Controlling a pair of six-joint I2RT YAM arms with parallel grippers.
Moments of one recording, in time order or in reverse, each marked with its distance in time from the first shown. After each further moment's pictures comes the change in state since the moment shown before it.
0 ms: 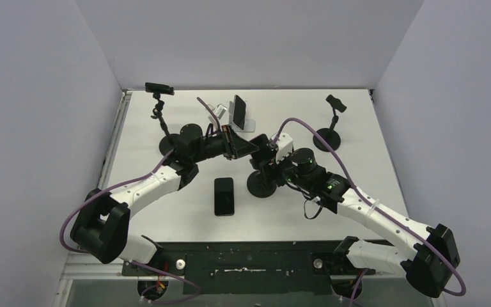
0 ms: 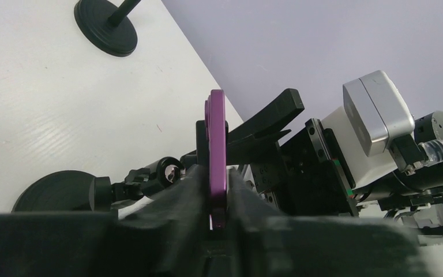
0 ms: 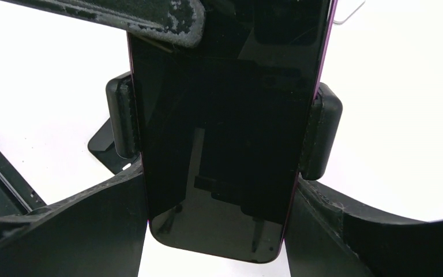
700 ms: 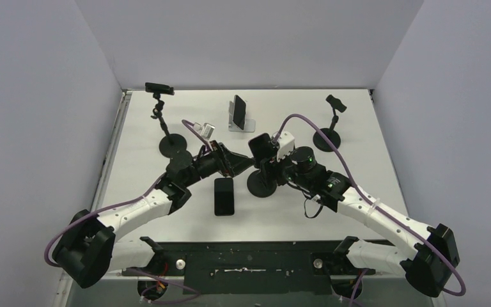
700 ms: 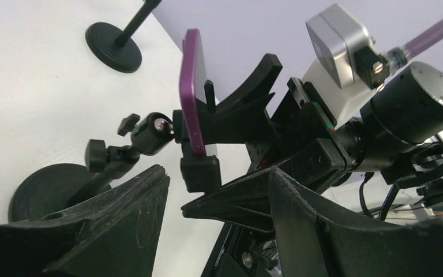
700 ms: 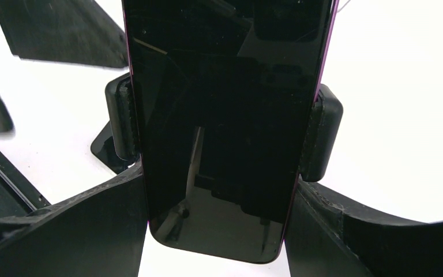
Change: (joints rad) left arm -0.054 -0.210 -0.280 0.202 -0.180 -0.006; right arm 0.003 0.001 0.020 -0.040 0.012 0.040
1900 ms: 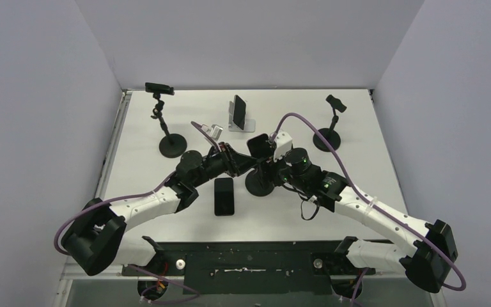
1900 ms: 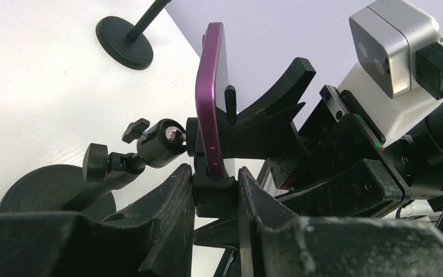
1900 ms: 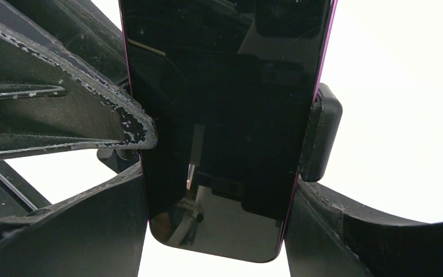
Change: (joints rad) left arm -0.079 0.109 0.040 0.006 -0.080 0.038; right arm 0.046 0.030 0.041 -0.044 0.103 0.076
